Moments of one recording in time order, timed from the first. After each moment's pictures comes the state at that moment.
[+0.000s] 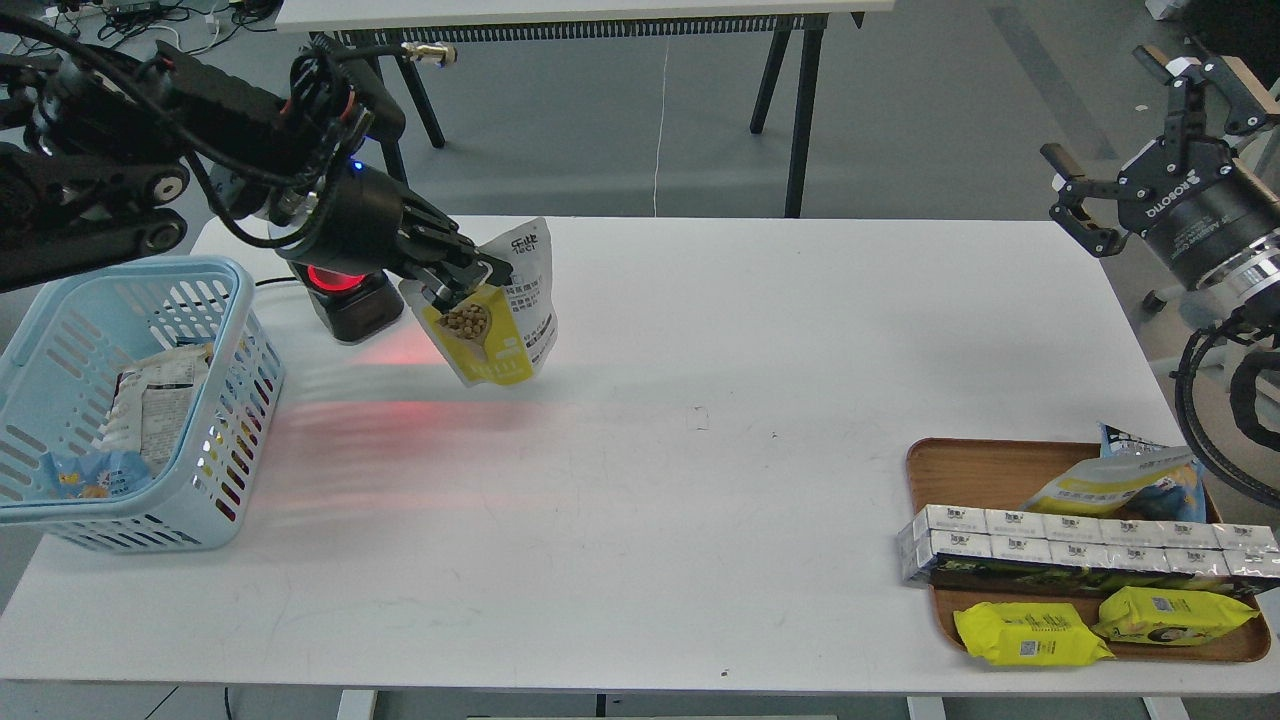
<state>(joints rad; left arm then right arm) -1.78 0.66 0.58 -1.27 1.45 -0.28 -0.49 0.79 -0.81 0.42 0.99 0.06 0.49 0.49</state>
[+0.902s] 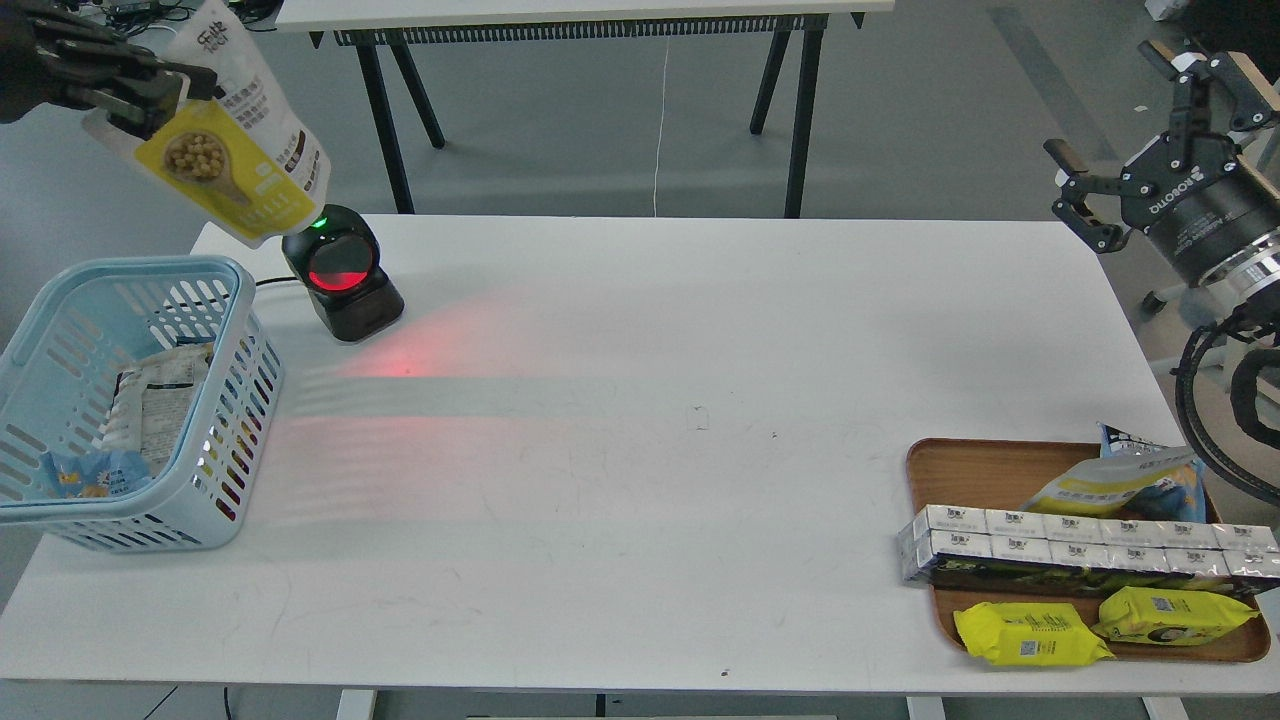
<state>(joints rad) -1.94 1.11 0.55 -1.23 1.55 -0.36 -0.49 0.79 -0.81 0.43 0.98 0.06 0.49 0.49</state>
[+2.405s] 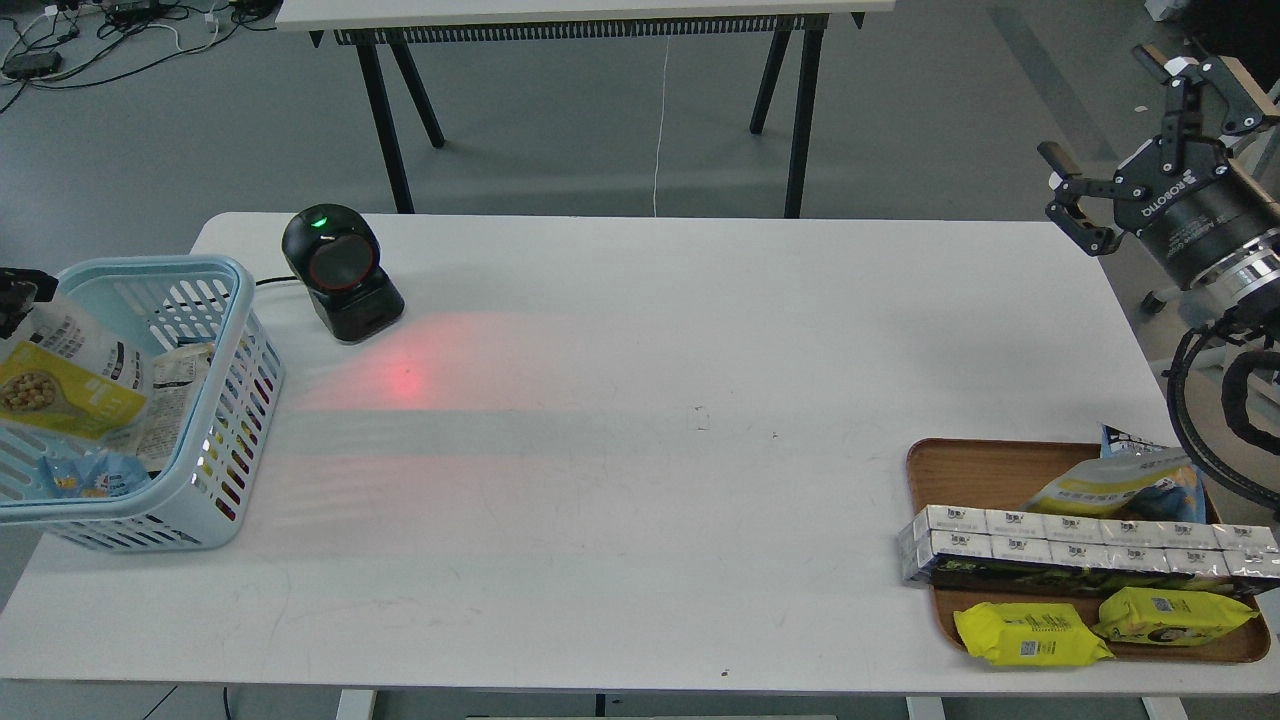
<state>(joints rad) -1.57 1.20 0.55 -1.07 1.68 -0.28 -0.49 0.78 -0.79 0.44 0.98 0.06 0.49 0.49</state>
